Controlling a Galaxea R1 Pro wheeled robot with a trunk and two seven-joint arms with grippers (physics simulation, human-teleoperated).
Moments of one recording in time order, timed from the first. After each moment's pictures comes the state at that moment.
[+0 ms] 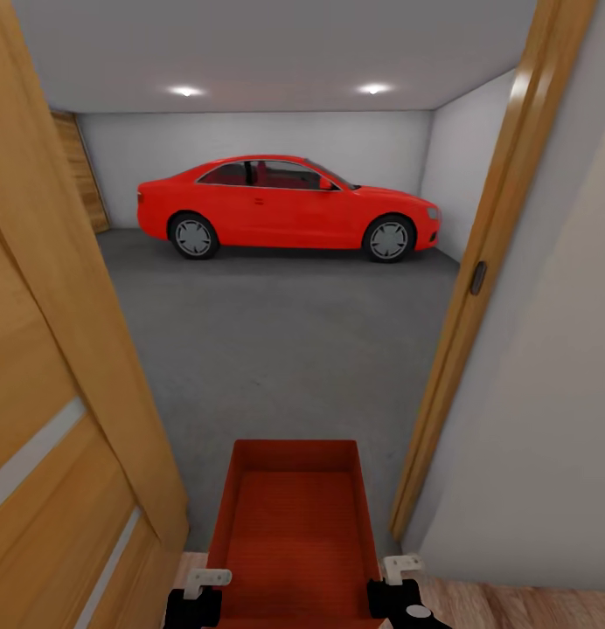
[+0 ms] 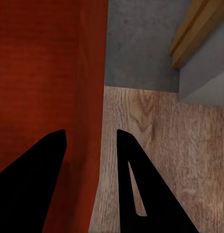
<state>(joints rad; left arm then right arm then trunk) -0.43 -0.05 0.08 -0.13 -0.14 -0.36 0.06 -0.53 0.10 0.06 -0.05 0.01 -0.17 -0.10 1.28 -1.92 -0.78</state>
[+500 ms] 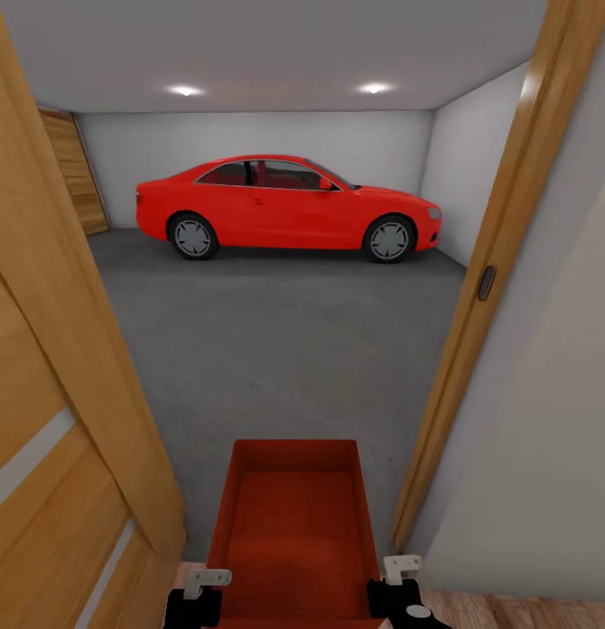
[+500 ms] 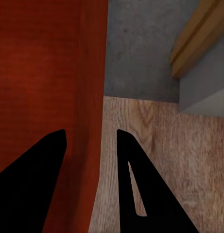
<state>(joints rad) -0.43 -0.05 0.08 -0.13 -0.14 -0.36 0.06 -0.53 0.10 0.06 -0.05 0.01 -0.17 -0.10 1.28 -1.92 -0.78</state>
